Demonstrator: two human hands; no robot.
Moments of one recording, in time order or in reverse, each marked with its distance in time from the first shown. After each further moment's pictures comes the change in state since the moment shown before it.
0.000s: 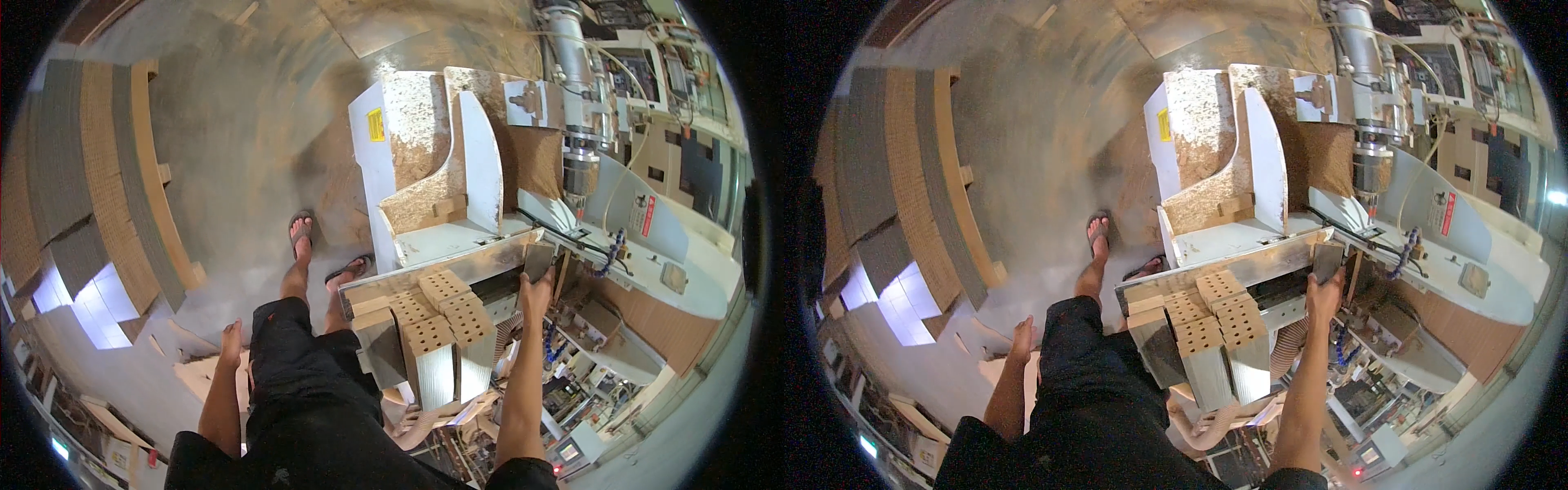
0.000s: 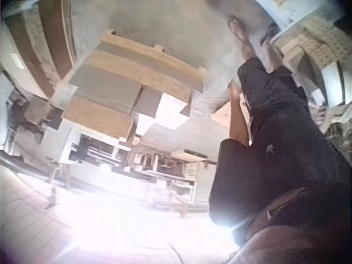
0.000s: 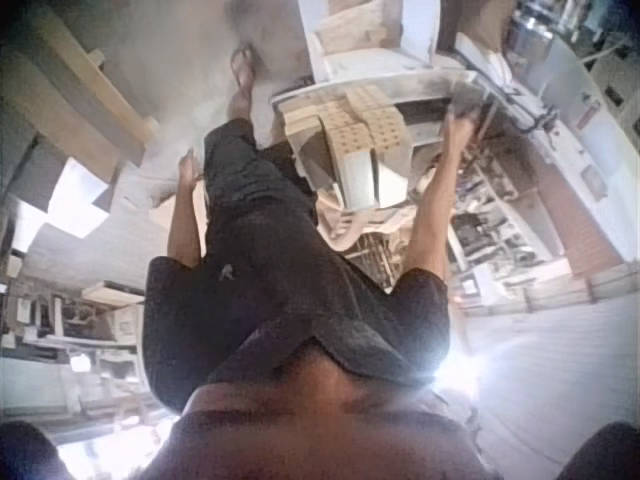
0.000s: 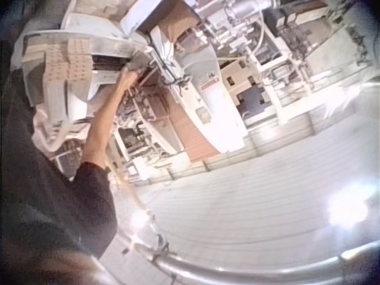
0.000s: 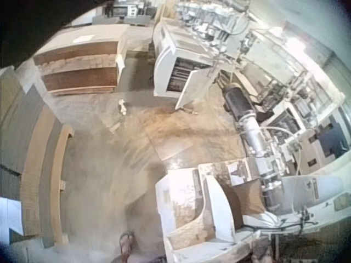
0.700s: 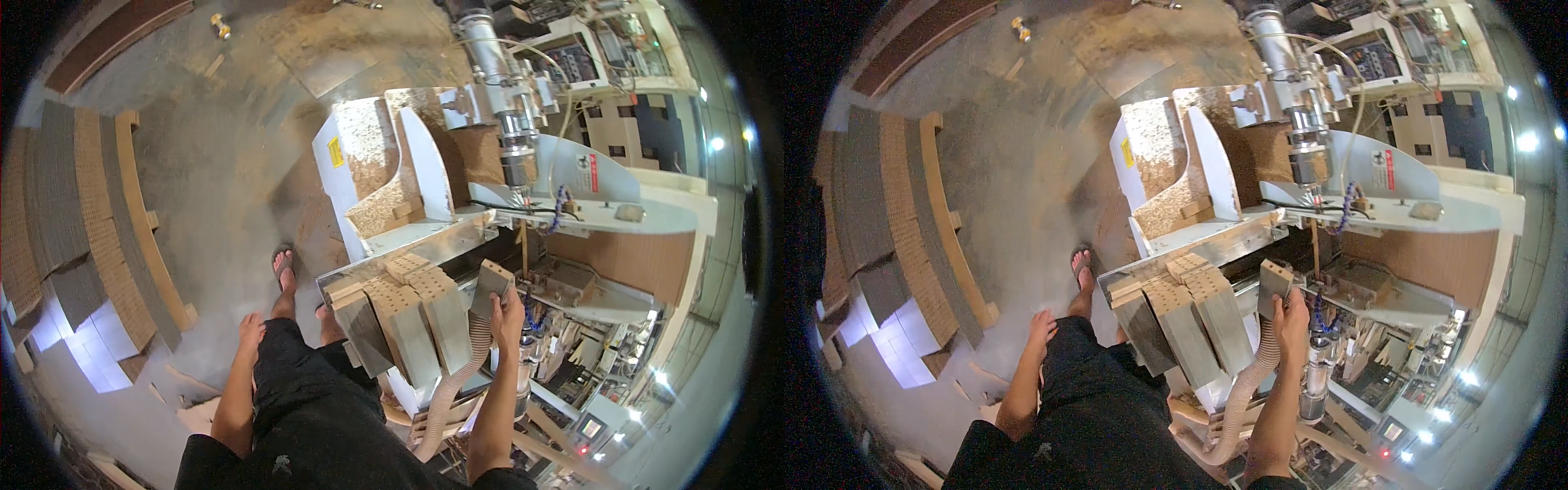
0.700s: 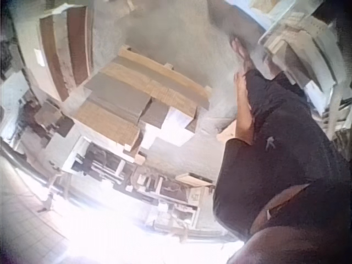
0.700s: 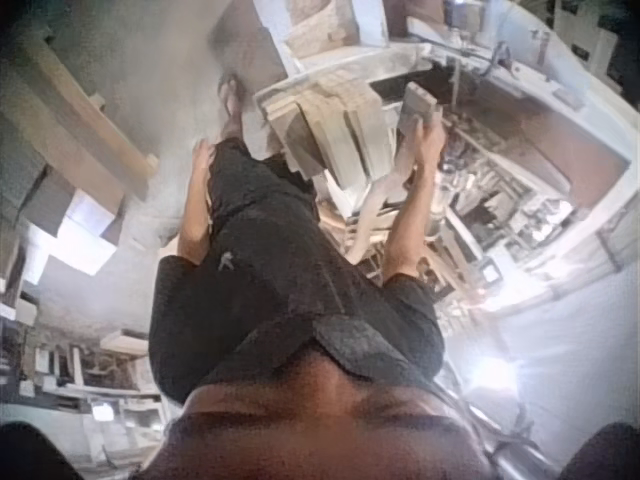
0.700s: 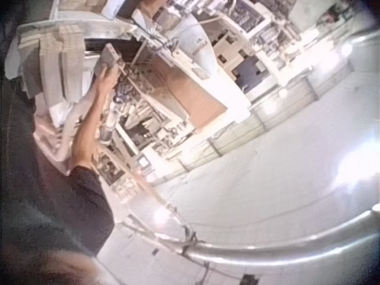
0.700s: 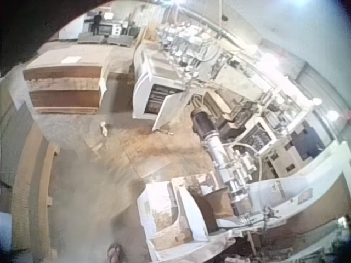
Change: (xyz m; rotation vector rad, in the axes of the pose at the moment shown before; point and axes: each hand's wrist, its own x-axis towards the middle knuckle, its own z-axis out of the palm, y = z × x) left_hand -0.024 0.038 0.056 -0.156 -0.239 0.254; right_hand -0.095 -0.028 -0.110 0.455 -0.161 0.019
